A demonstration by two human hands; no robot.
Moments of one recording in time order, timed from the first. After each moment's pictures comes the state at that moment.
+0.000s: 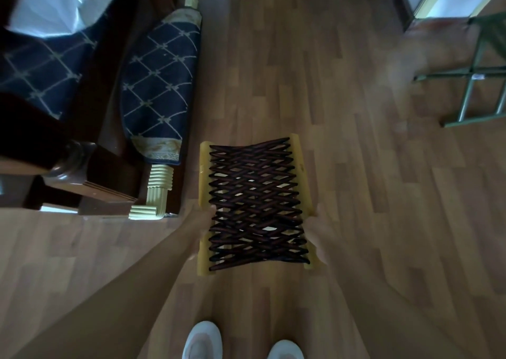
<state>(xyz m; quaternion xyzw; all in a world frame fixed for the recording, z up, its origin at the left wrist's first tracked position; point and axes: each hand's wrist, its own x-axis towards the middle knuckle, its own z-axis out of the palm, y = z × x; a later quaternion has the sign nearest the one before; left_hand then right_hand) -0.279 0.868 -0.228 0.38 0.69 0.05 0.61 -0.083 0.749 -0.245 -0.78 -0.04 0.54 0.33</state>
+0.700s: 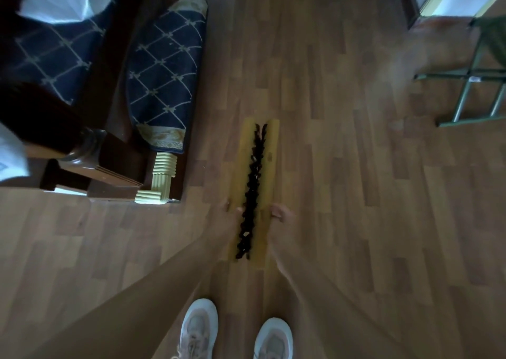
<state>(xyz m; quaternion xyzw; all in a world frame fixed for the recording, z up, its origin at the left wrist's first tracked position) -0.259 0.813 -0.184 0.48 0.61 0.11 0.62 -0.158 0.746 -0.191 -0.76 -0.10 0.49 0.40</state>
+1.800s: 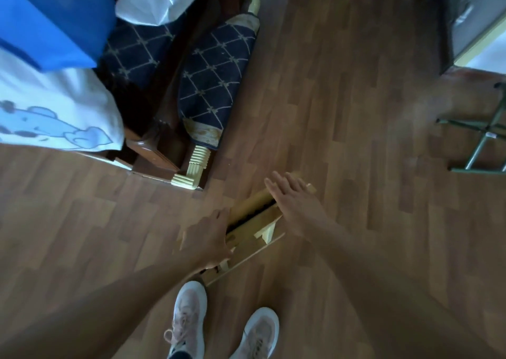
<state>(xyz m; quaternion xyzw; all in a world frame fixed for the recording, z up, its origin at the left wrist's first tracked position) -0.347 0.791 -0.103 0.78 0.53 -0.17 0.29 -0.123 0.784 -0.097 -0.64 -0.73 0.25 -0.07</state>
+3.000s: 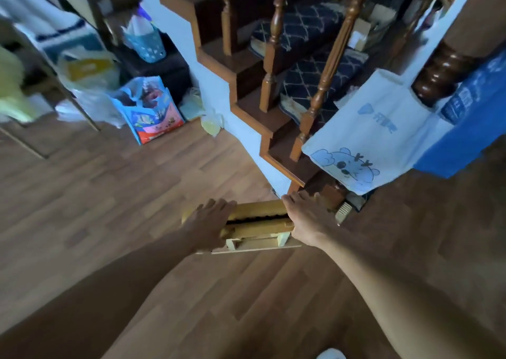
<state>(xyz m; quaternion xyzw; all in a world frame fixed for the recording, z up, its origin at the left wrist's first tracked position) -0.883 0.698 0.116 0.76 0.63 -0.04 0.15 -0.644 0.766 0.152 -0.43 -0.89 0.03 -0.15</state>
